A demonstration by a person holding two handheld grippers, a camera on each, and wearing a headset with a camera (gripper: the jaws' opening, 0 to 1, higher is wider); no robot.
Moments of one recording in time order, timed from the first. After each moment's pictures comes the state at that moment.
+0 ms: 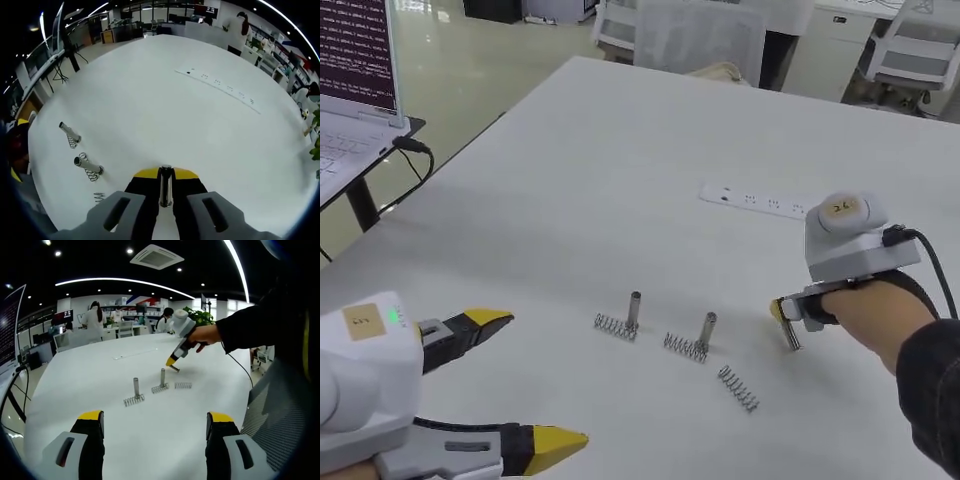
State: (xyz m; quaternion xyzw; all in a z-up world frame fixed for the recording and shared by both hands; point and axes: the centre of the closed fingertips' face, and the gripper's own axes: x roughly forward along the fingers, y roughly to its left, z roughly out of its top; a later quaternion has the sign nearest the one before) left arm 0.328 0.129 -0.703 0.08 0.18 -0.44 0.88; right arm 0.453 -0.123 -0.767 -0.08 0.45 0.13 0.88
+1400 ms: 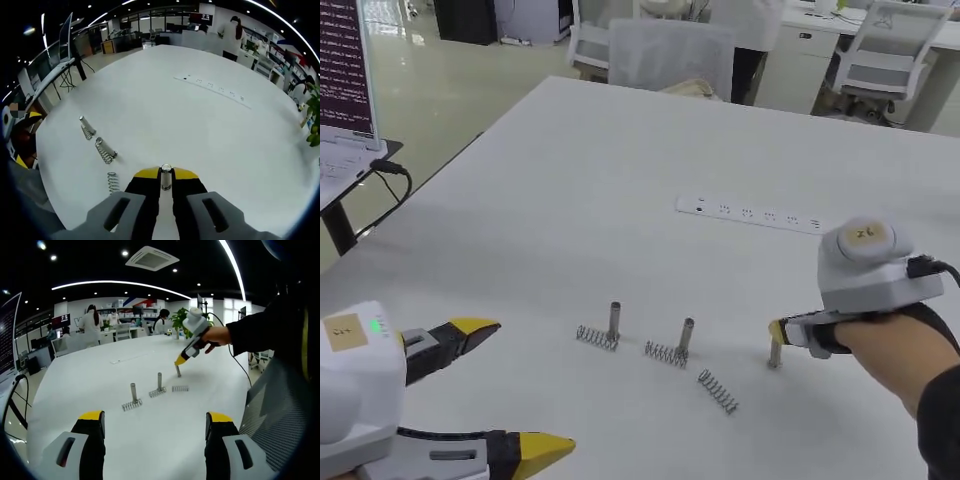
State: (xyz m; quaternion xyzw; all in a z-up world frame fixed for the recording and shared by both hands) left arm 0.324 0.124 -0.691 0.09 0.16 -0.45 0.87; right arm 0.418 -0.131 -0.749 -0.05 0.42 0.14 0.90
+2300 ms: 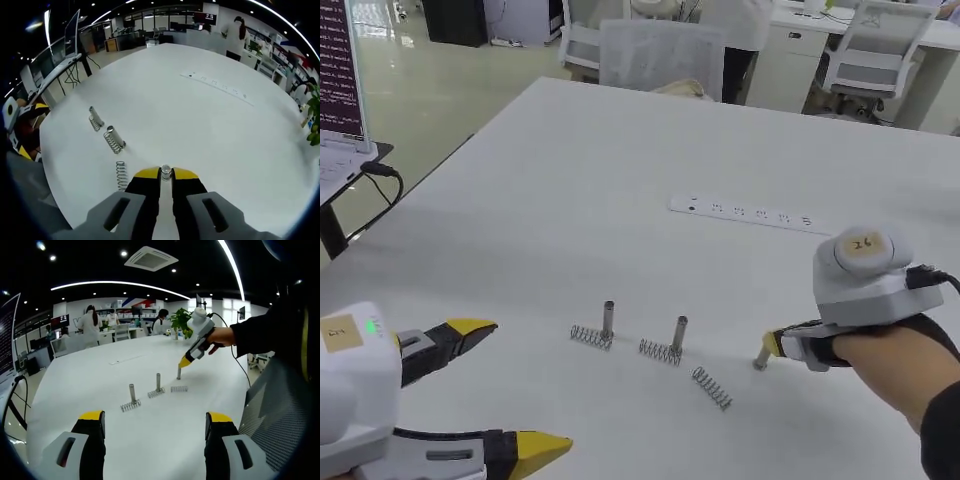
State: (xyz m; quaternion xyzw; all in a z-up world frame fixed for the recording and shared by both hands) left arm 0.323 0.122 -0.690 0.09 0.16 -0.46 0.87; right arm 0.396 -0.126 -0.748 -0.06 0.42 0.15 0.89
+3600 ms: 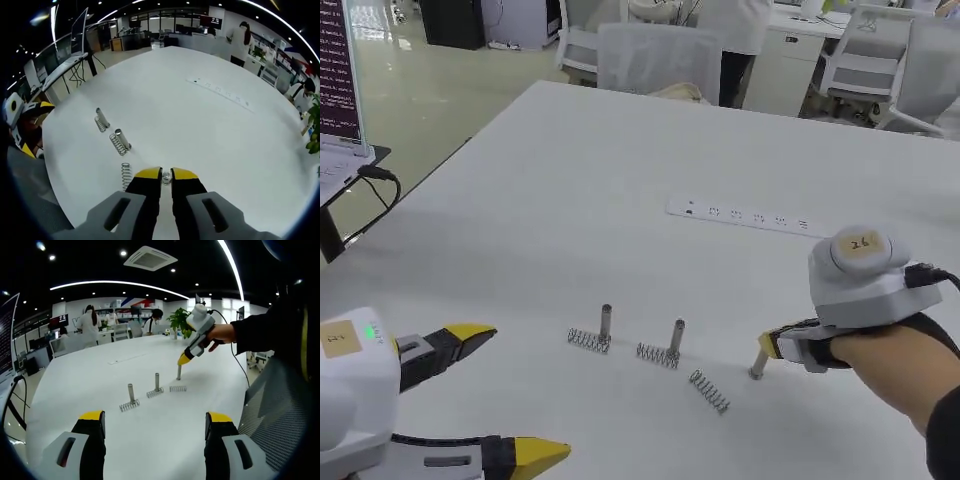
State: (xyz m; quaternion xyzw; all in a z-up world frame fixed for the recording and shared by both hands) left arm 0.322 0.120 -0.691 0.10 0.16 -0.46 0.87; right arm 0.393 -0.118 -0.734 -0.08 0.41 0.17 0.89
